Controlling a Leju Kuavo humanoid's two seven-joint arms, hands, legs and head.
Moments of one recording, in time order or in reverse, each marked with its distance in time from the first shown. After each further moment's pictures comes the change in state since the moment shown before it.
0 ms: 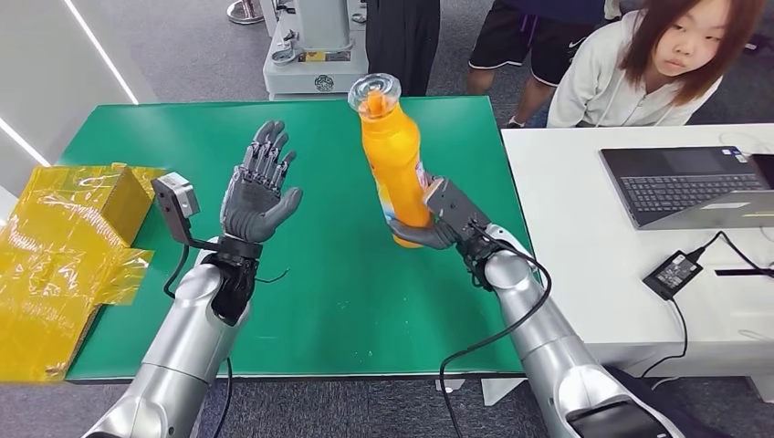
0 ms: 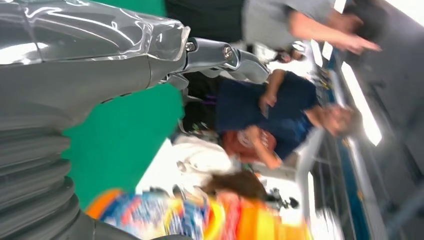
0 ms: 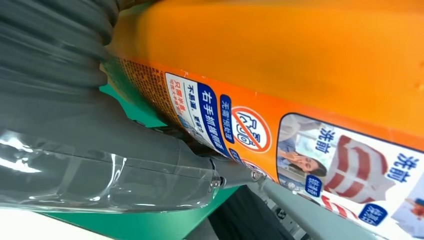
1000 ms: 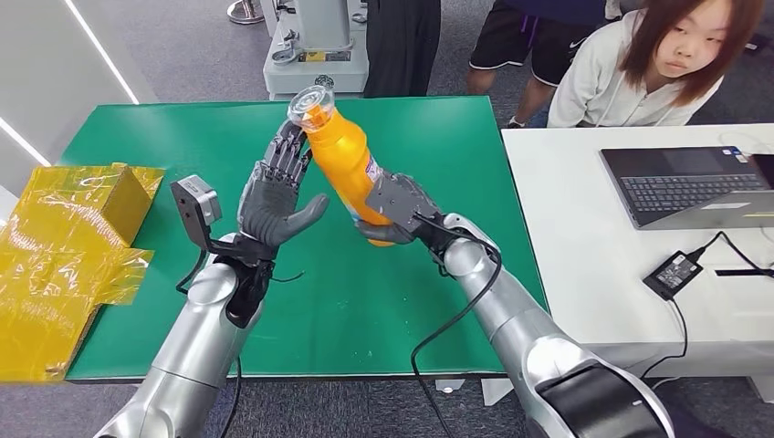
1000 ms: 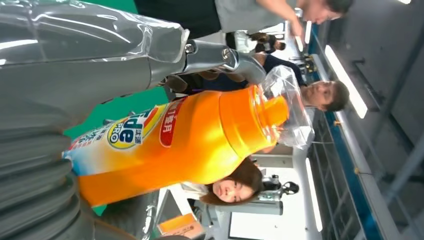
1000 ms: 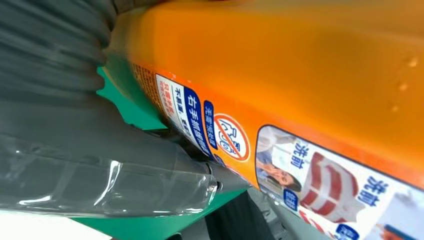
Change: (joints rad) left arm 0.008 -0.021 -0.067 -0.078 -0.079 0.033 0.002; right arm -0.144 0.099 0.085 0.245 0.191 -0.069 0.031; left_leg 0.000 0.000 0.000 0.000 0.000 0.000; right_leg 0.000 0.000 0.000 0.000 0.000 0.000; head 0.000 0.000
